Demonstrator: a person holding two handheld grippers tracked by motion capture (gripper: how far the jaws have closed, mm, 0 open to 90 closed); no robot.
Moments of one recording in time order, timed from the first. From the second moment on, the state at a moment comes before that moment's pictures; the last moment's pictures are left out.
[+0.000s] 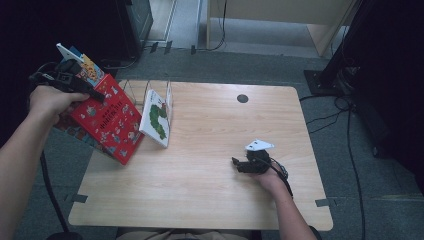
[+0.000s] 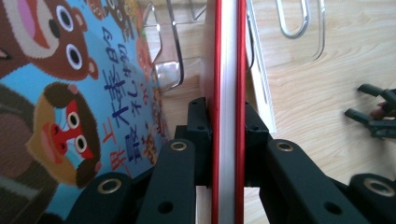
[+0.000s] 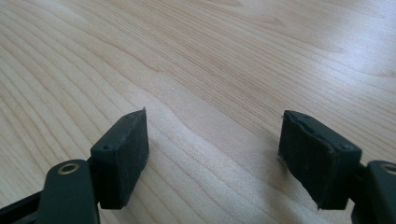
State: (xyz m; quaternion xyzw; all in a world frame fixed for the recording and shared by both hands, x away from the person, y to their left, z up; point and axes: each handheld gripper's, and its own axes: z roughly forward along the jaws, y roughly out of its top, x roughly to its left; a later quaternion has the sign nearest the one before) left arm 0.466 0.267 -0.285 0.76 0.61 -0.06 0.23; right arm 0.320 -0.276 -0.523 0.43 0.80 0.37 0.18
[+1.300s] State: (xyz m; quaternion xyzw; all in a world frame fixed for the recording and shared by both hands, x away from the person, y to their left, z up) left arm 0.515 0.272 -0.298 0.70 0.65 -0.05 0.28; right arm 0.319 -0.275 -0.523 0.43 0.80 0.37 0.18
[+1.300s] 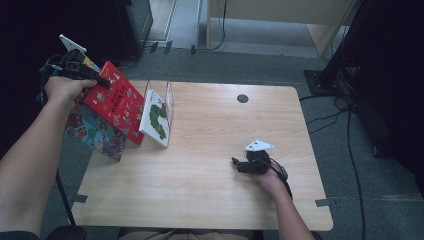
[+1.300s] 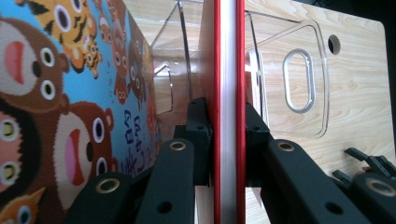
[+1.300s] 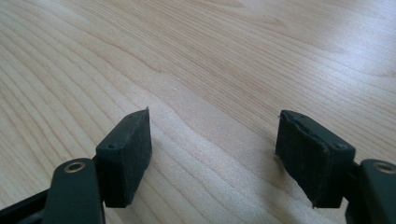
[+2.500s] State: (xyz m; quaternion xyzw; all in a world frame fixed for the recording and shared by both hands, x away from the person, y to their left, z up) left arm 0.508 0.277 -0.285 0.70 0.65 -0.06 0.28; right arm 0.318 -0.275 -0.523 0.43 0.80 0.37 0.18
